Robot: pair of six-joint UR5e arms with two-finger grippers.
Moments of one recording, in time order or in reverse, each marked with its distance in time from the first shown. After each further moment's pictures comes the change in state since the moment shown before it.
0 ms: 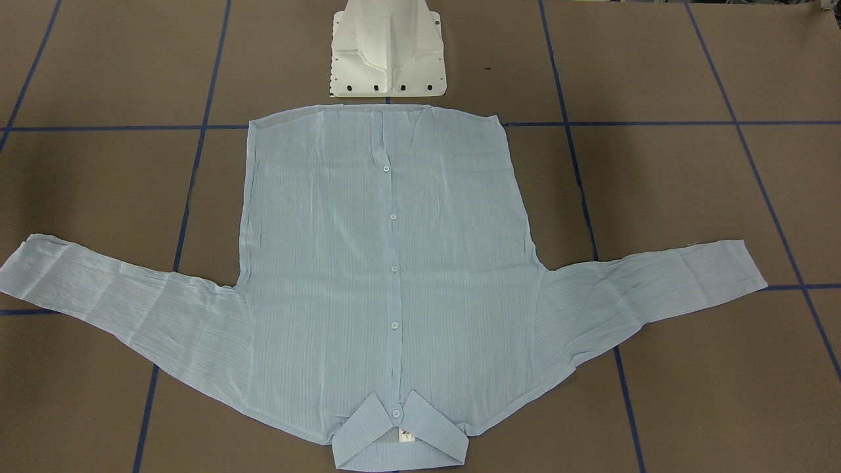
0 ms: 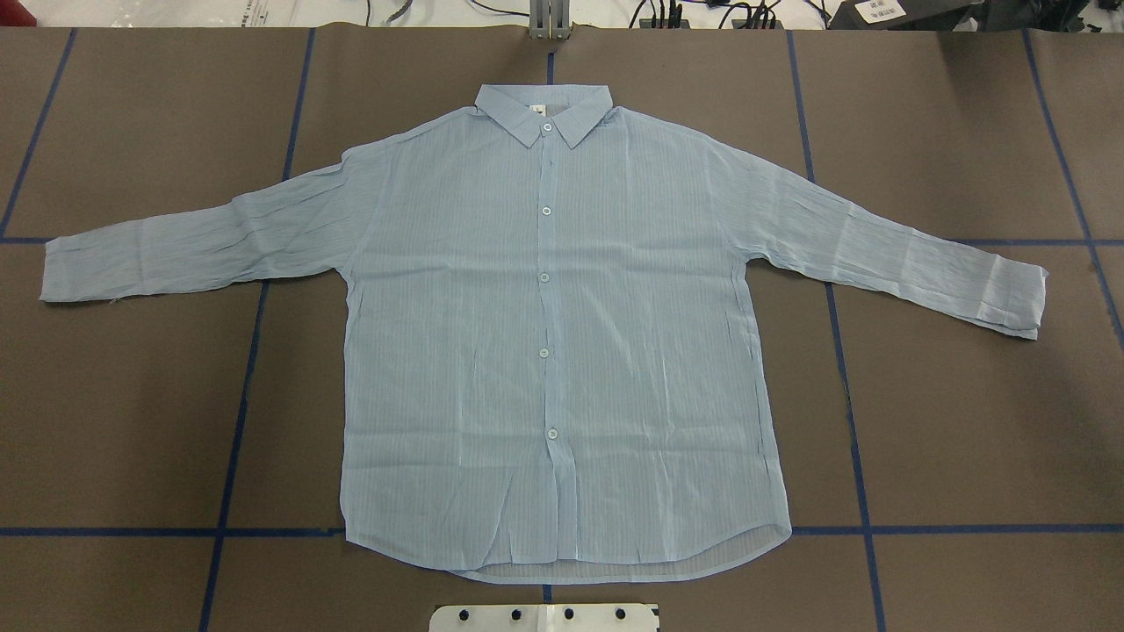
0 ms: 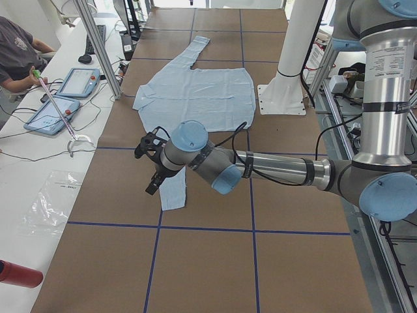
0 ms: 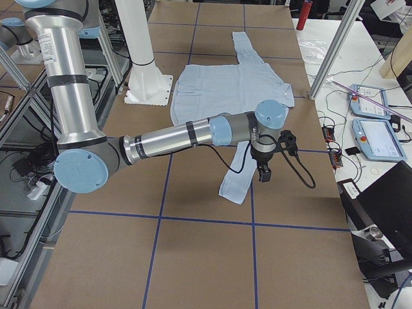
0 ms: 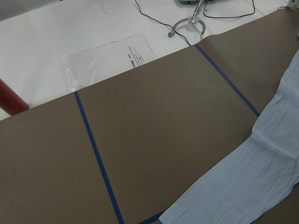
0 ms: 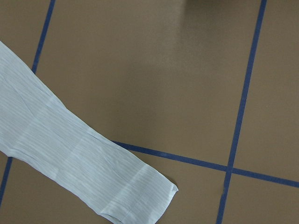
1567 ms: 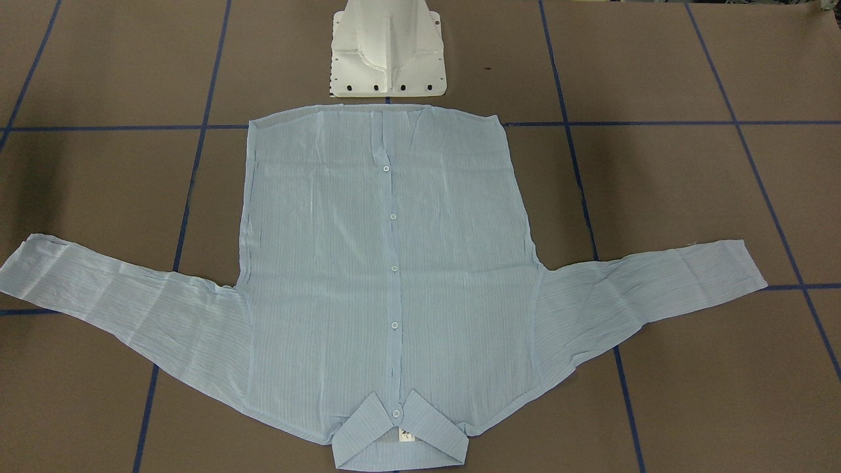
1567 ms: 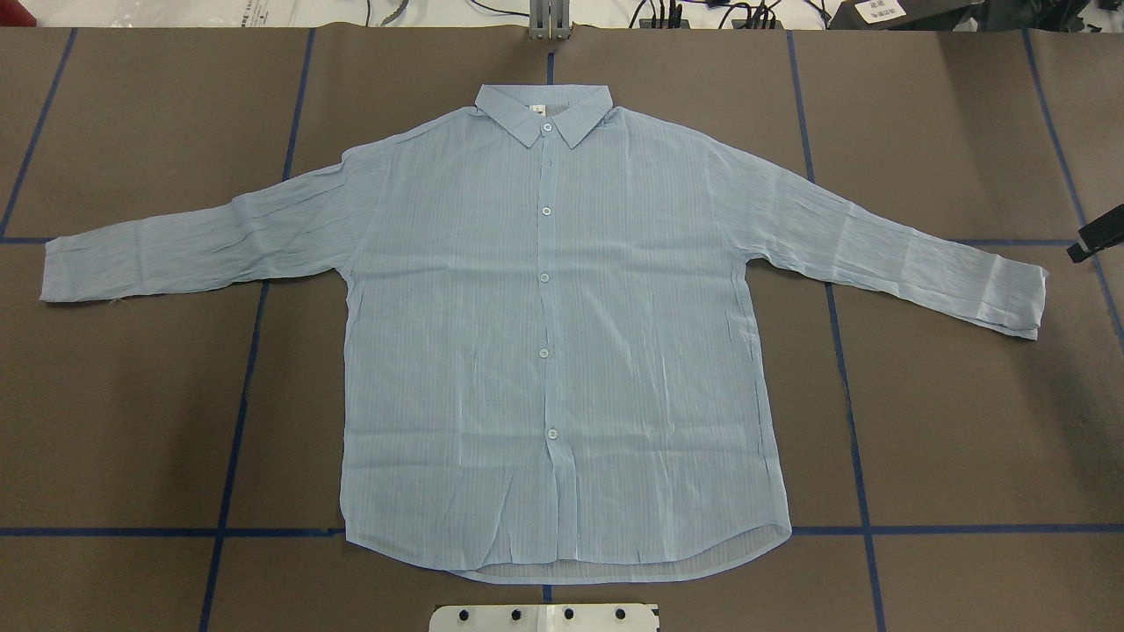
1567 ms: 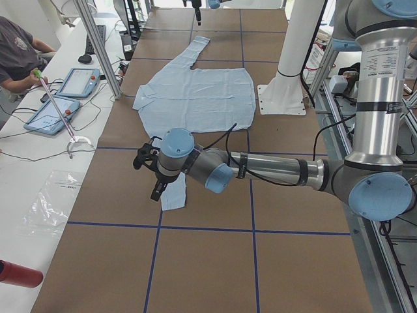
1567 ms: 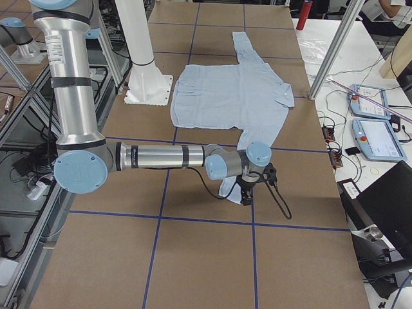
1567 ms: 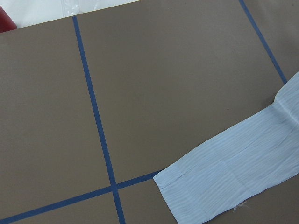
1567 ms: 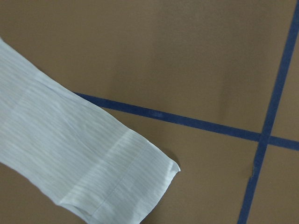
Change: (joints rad) left arm 0.058 -0.008 0.028 0.076 -0.031 -0.001; right arm -0.171 -0.073 -0.271 0.332 0.003 0.169
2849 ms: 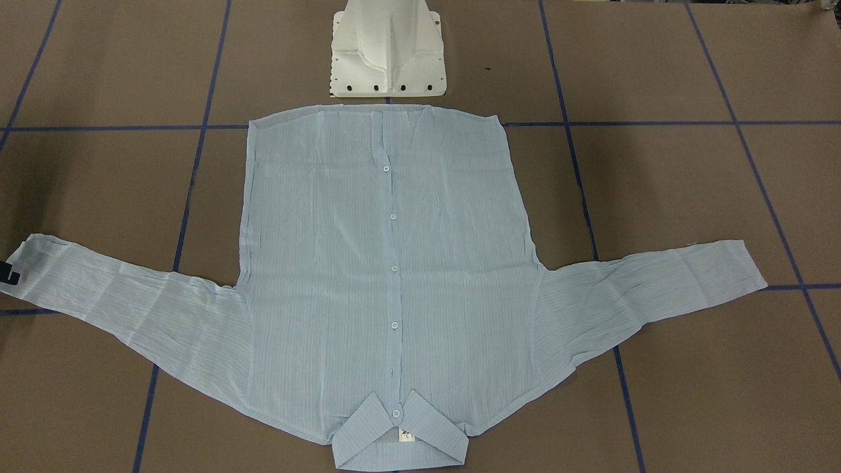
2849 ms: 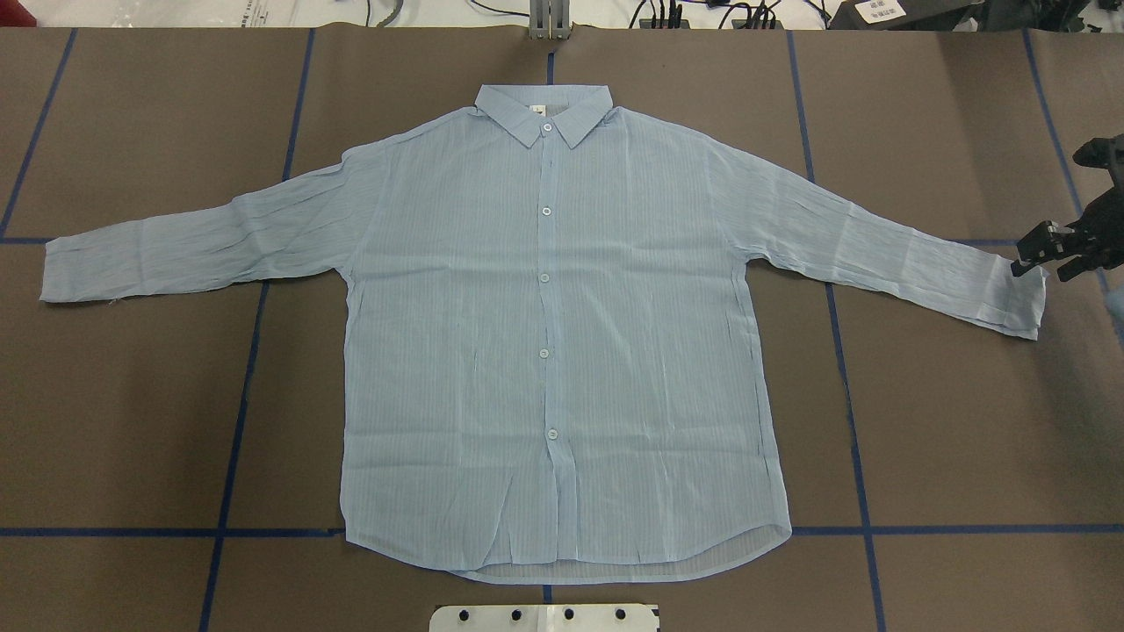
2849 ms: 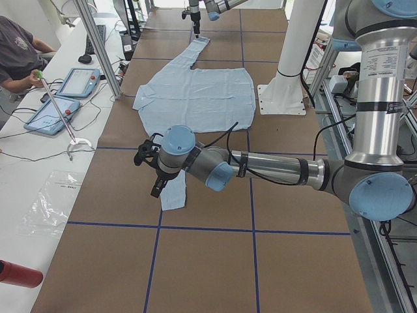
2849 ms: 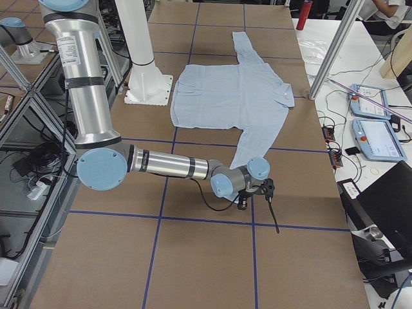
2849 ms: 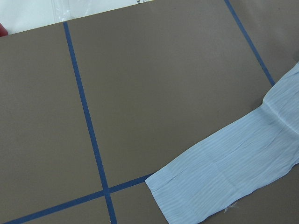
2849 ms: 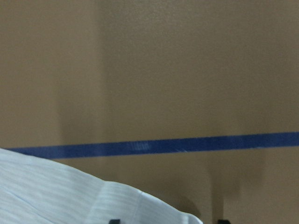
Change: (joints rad) left arm -0.001 0.003 -0.016 -0.009 -0.011 0.000; right arm -0.106 0.075 -0.214 0.227 0.001 0.359
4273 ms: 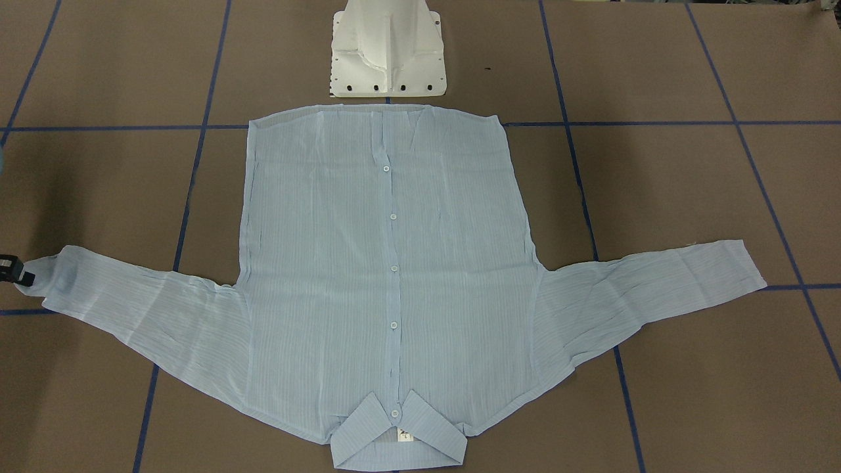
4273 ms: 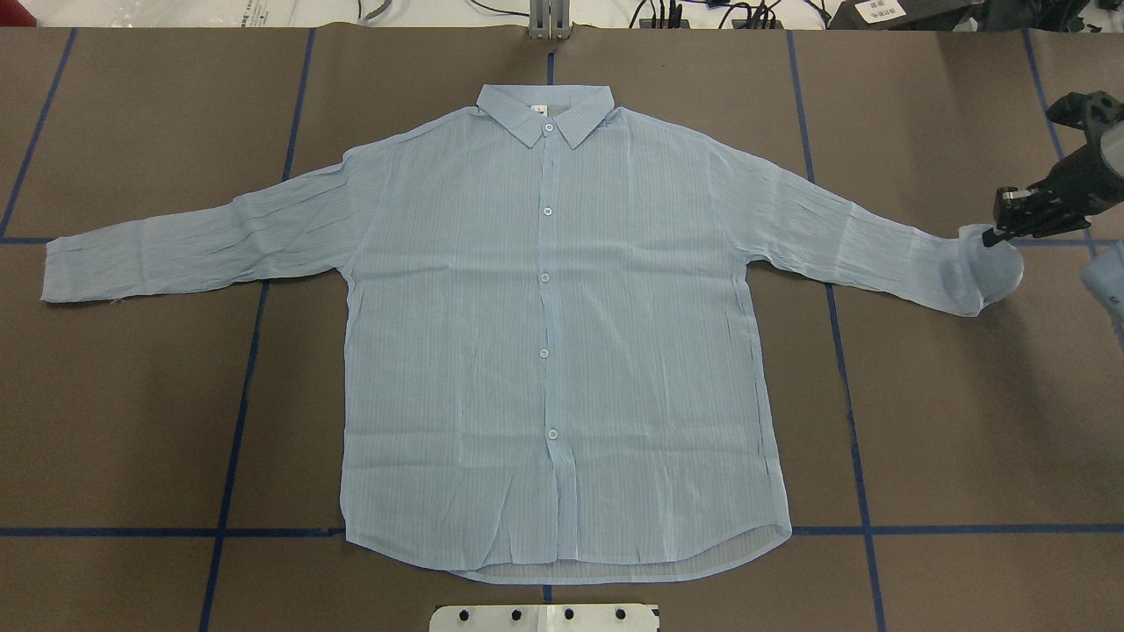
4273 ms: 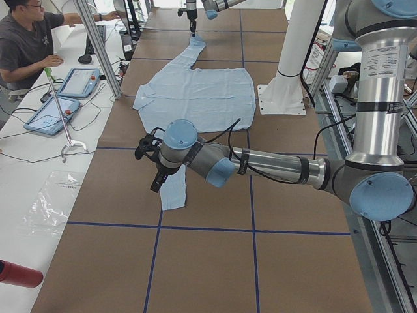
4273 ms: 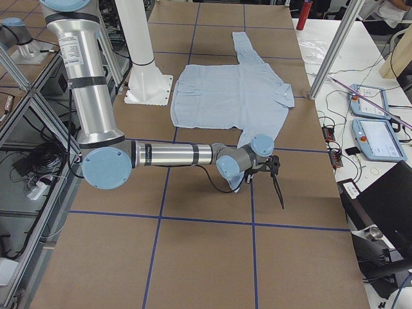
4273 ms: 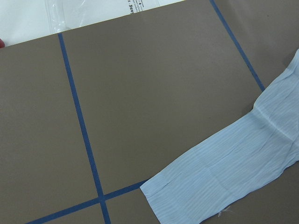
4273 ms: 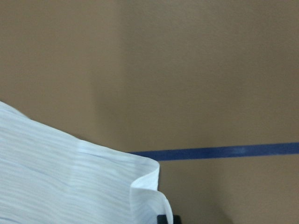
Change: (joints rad) left arm 0.000 0.003 -0.036 0.001 -0.002 -0.002; right arm -0.019 0.028 0.197 -0.010 0.077 0.238
